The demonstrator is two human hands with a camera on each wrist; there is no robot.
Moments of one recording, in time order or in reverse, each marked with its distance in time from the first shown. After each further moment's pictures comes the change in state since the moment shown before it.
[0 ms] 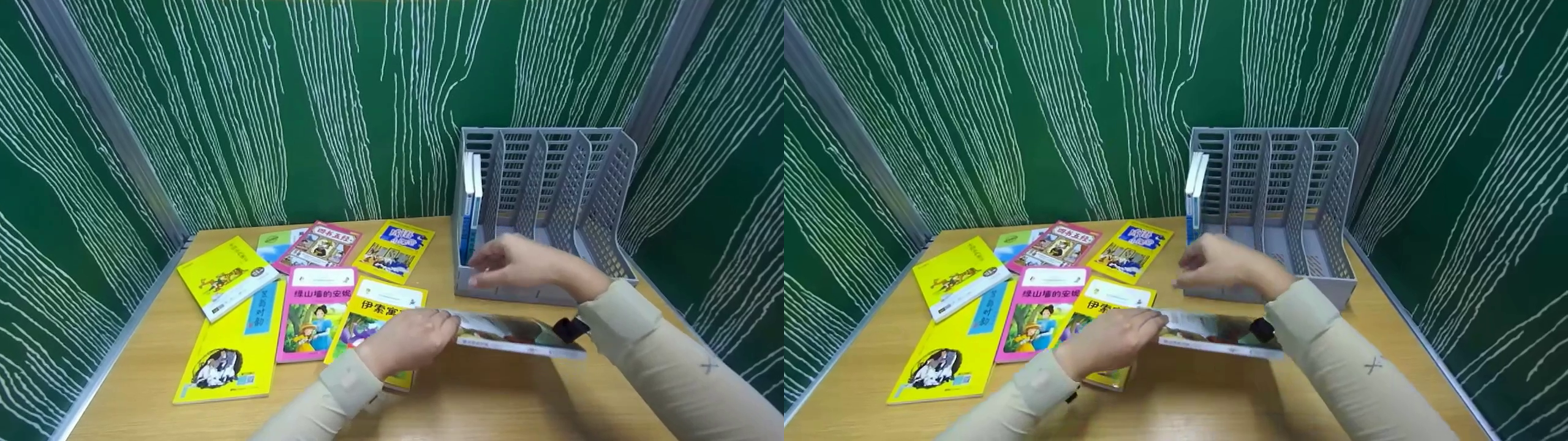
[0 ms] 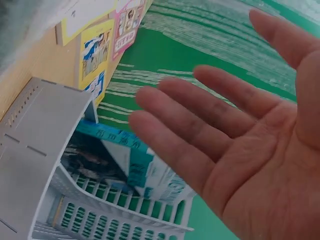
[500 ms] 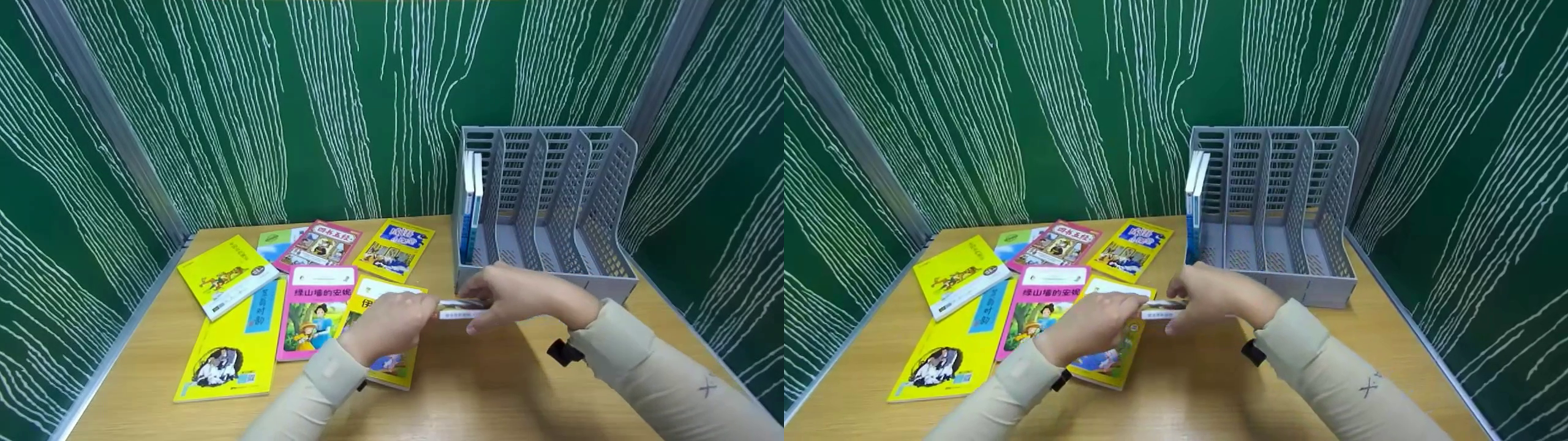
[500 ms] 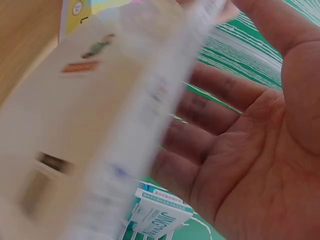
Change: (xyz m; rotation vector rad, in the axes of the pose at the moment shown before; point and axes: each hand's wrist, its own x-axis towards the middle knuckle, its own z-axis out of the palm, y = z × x) left_hand -0.007 -0.021 -0.023 -0.247 -0.104 -0.239; right_hand -0.009 -0.020 0.033 -0.157 -0.110 -0.045
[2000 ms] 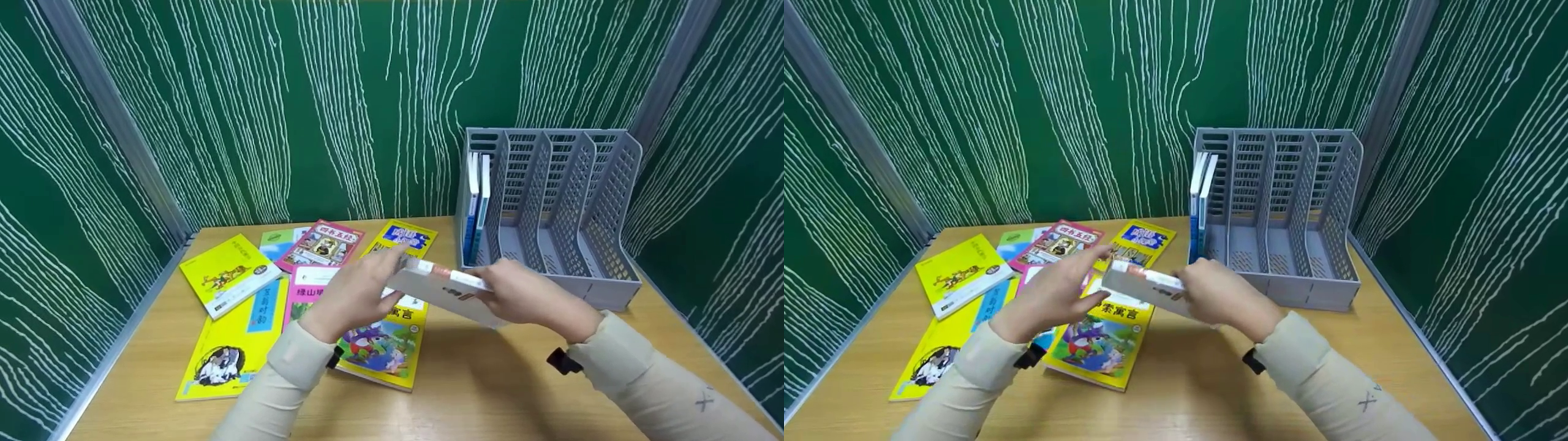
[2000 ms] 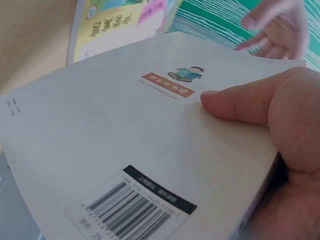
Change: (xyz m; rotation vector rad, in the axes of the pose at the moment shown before) left_hand -0.022 -0.039 -0.052 -0.206 0.142 -0.229; right_hand 0.001 -0.008 0.013 -0.202 0.237 0.019
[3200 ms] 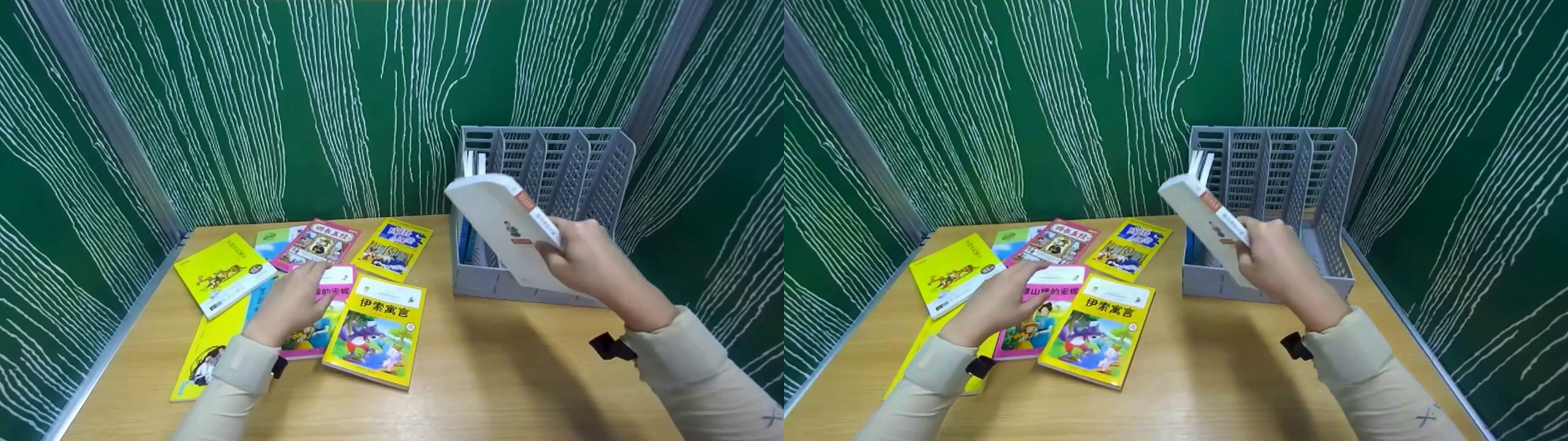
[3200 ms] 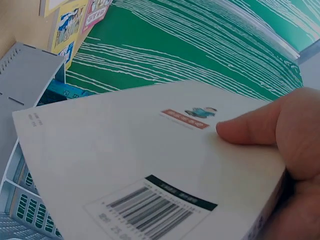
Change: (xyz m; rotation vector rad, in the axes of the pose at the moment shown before) left_hand -0.056 -0.071 0.000 0.078 -0.099 -0.444; right_hand -0.048 0.037 -0.059 0.105 0.337 0.227
